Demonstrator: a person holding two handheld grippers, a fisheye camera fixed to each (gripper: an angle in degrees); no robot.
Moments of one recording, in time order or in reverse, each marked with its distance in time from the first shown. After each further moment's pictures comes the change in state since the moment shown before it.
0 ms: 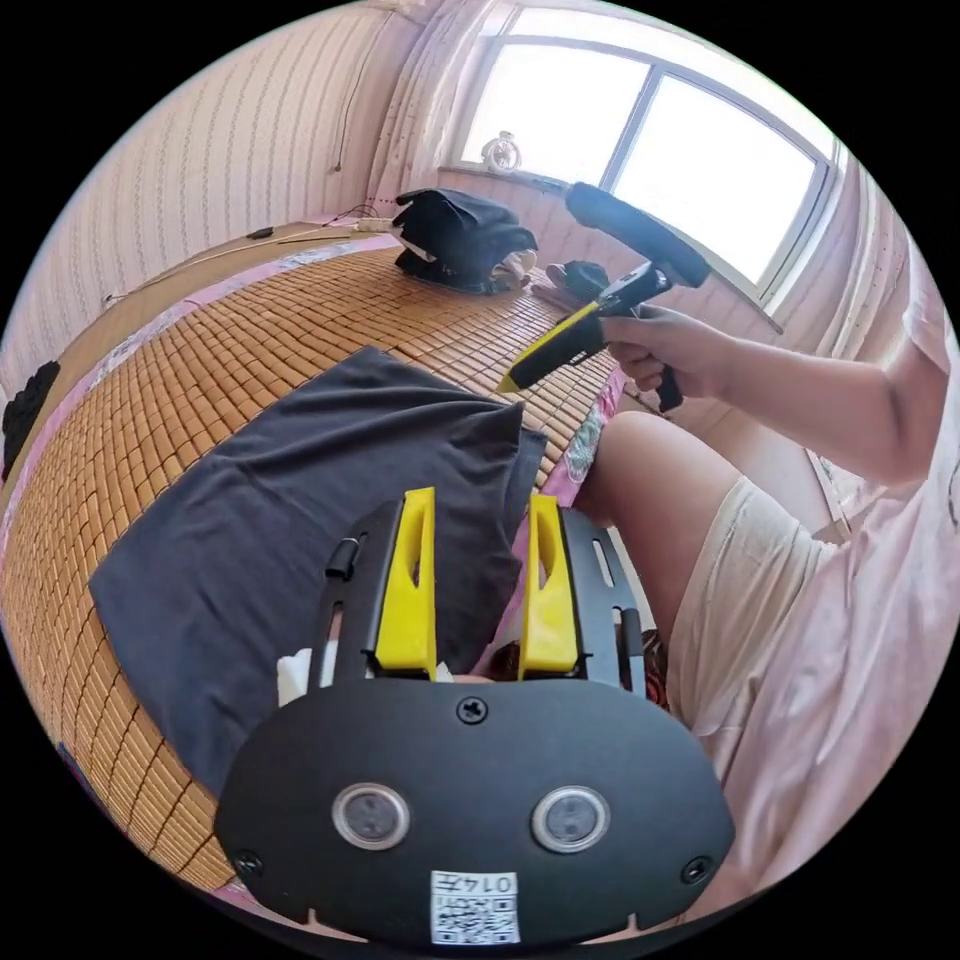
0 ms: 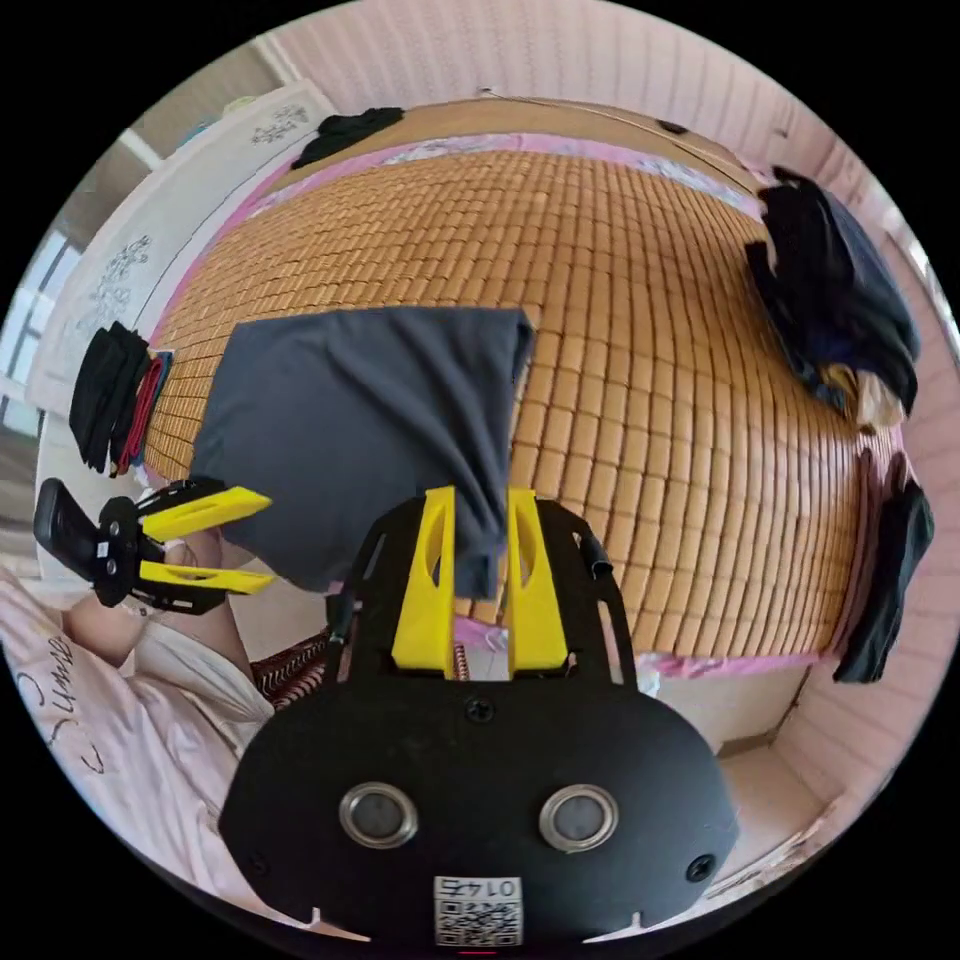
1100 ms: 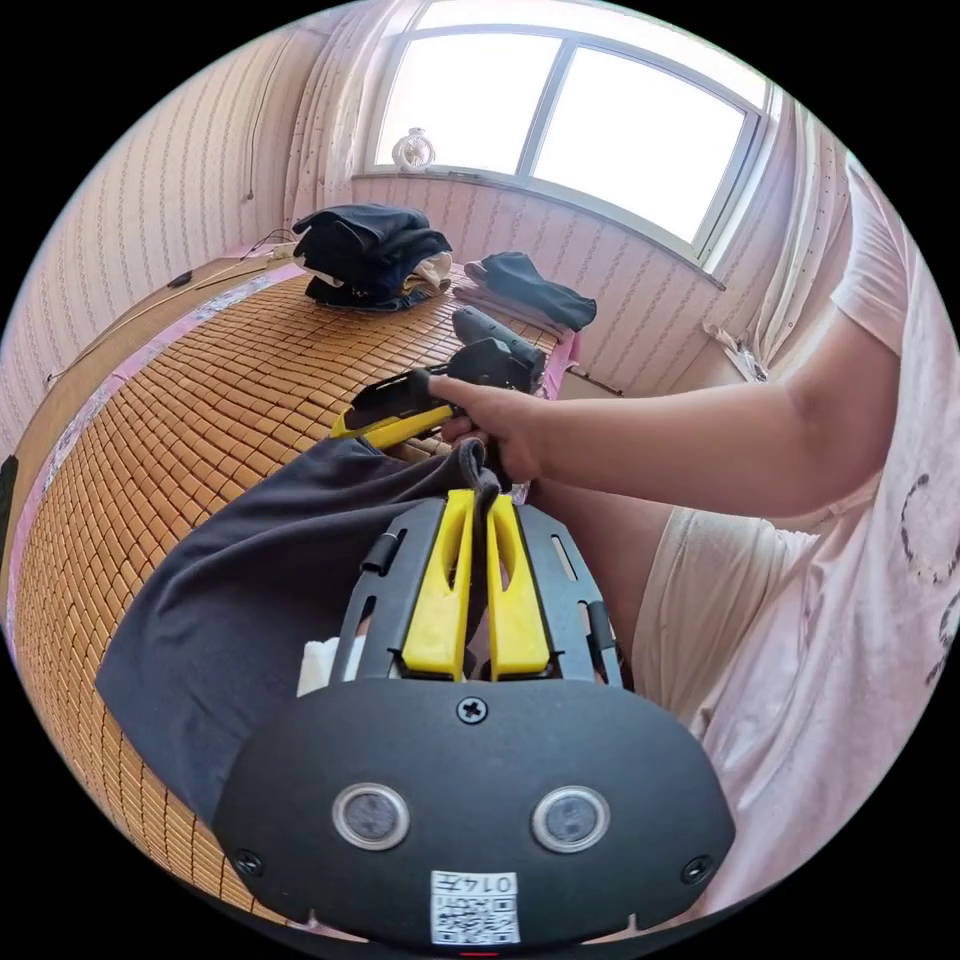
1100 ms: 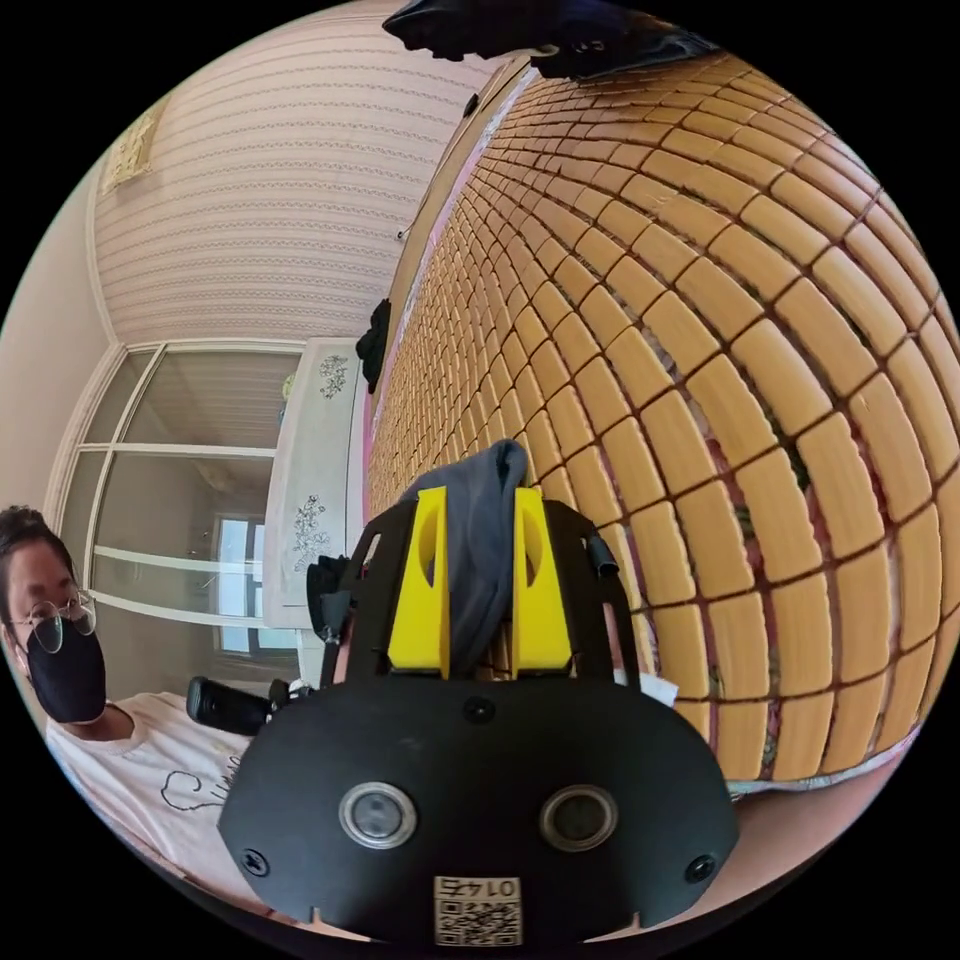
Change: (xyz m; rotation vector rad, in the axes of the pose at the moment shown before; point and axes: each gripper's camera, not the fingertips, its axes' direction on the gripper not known) left arm 0.043 -0.022 0.003 0.003 0.079 0.159; right arm 0.253 0.033 0.023 0.297 -0.857 0.470
